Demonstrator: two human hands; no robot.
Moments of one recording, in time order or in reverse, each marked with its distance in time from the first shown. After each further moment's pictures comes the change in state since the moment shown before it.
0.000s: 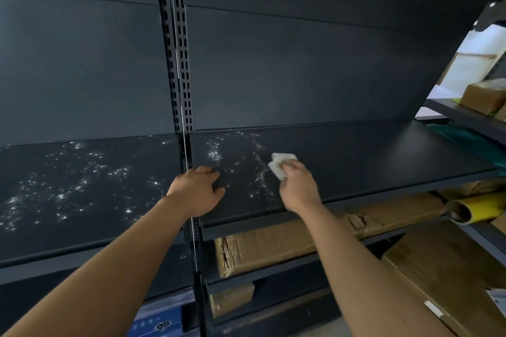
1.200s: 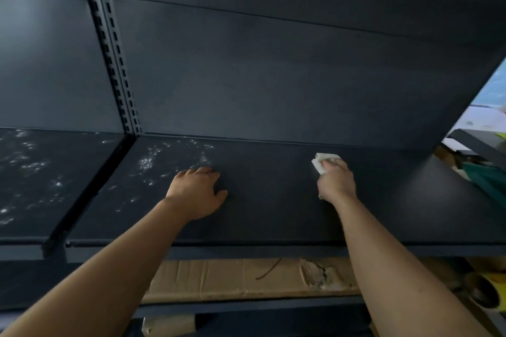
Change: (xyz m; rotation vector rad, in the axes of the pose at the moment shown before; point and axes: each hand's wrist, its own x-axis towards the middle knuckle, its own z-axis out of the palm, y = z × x) left_hand 0.096 0.169 0.017 0.014 0.126 -0.184; right_hand 0.164 0.226 -0.071 -0.095 -0.114 0.164
